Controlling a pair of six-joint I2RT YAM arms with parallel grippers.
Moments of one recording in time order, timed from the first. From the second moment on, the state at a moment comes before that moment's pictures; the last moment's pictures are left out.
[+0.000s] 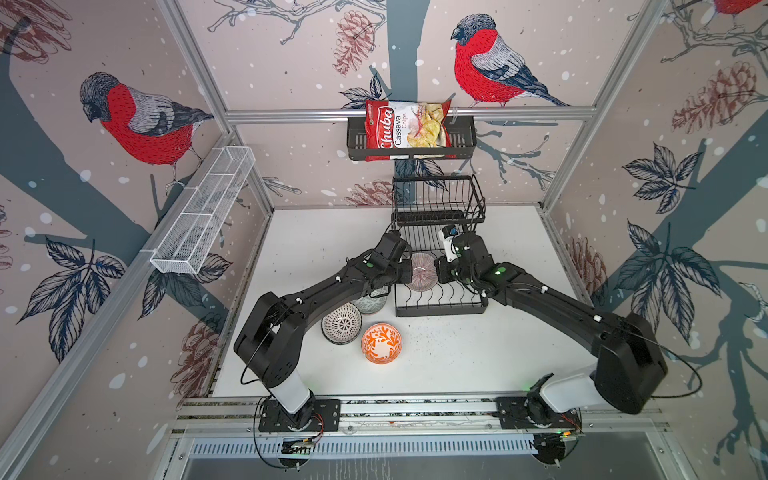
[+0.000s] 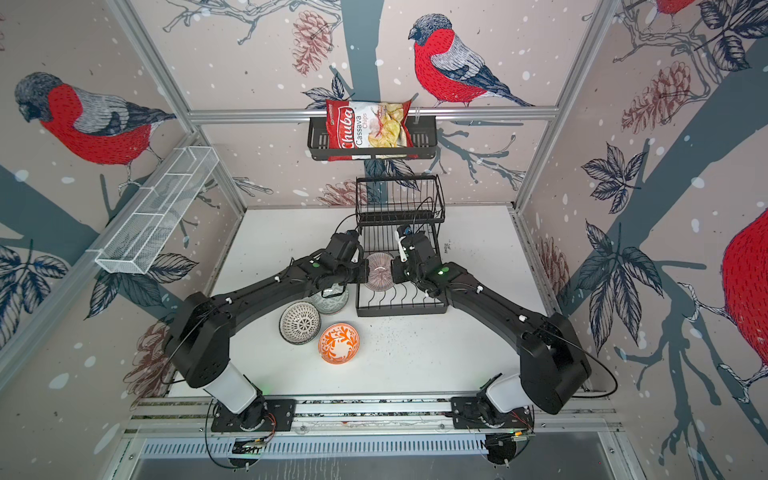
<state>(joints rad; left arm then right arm) -0.68 1.66 1.18 -0.36 0.02 -0.55 0.68 1.43 1.05 -0.26 0.00 0.27</state>
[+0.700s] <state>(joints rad) -0.55 1.50 0.93 -0.09 0.21 -0.50 0.54 1.29 1.00 -0.22 -0.29 0.26</state>
